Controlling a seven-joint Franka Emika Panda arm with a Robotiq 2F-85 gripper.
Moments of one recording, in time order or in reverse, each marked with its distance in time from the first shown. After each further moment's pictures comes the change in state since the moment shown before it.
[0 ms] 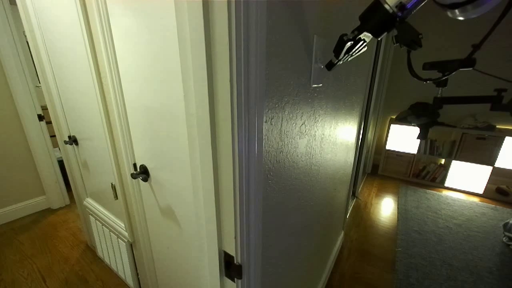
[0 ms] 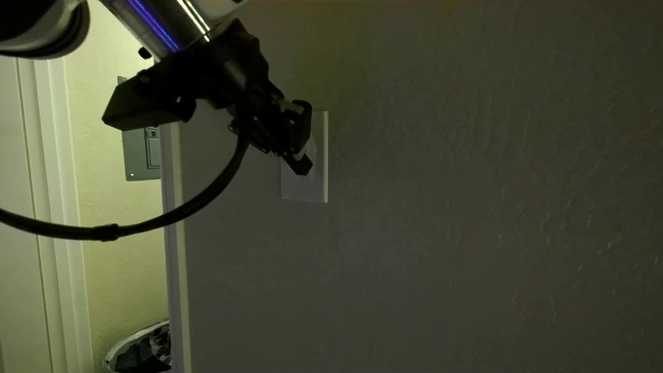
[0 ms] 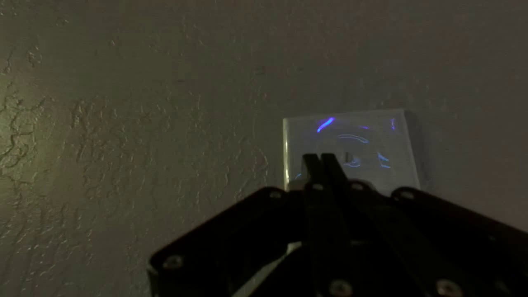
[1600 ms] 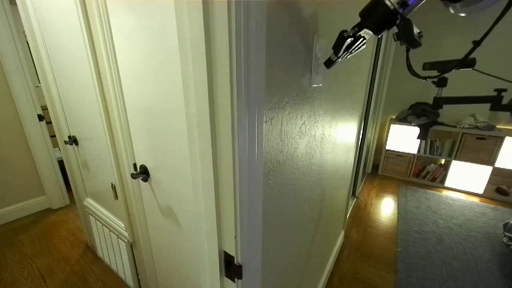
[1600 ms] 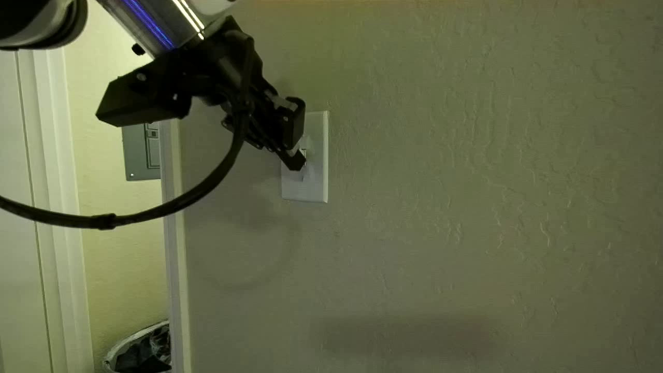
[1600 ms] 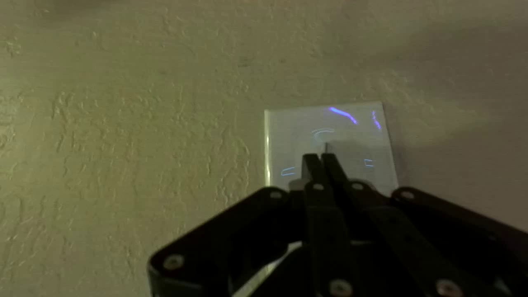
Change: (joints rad) arm 0.017 -0.015 0.003 -0.002 0.076 -0.002 -0.075
